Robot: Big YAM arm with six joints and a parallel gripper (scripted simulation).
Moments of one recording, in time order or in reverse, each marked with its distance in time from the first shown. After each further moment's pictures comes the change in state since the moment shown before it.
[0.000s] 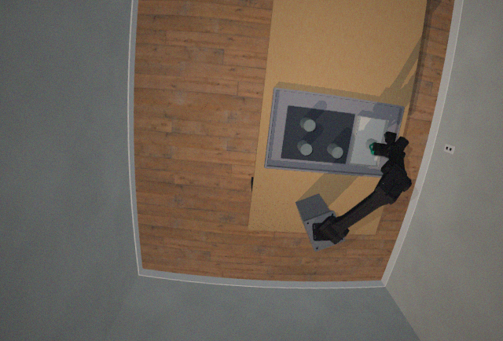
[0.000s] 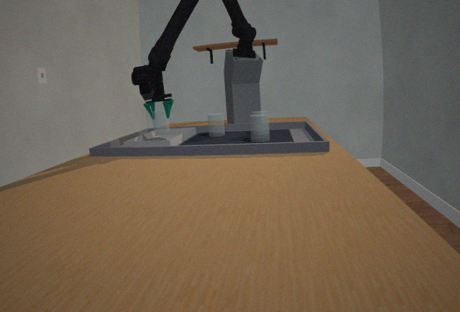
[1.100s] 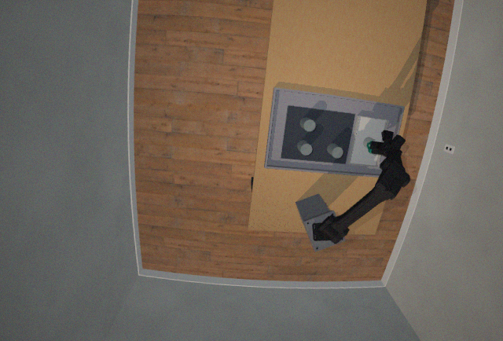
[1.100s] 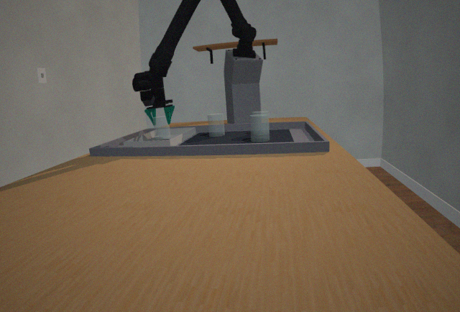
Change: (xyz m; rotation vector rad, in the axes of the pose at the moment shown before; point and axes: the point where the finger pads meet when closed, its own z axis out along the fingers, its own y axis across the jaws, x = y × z) arm -0.003 0.002 0.025 0.000 0.001 0.001
